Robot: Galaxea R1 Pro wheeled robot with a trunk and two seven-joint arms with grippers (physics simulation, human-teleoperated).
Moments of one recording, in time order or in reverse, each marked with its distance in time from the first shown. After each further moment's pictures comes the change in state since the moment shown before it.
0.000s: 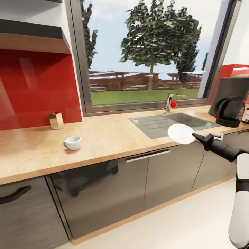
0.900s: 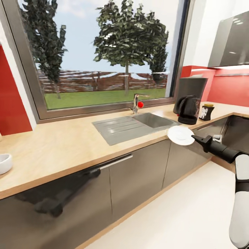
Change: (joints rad) left arm 0.000 -0.001 0.008 -0.002 0.000 0.000 0.004; right arm 0.000 -0.003 -0.001 0.037 0.002 -0.001 0.002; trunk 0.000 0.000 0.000
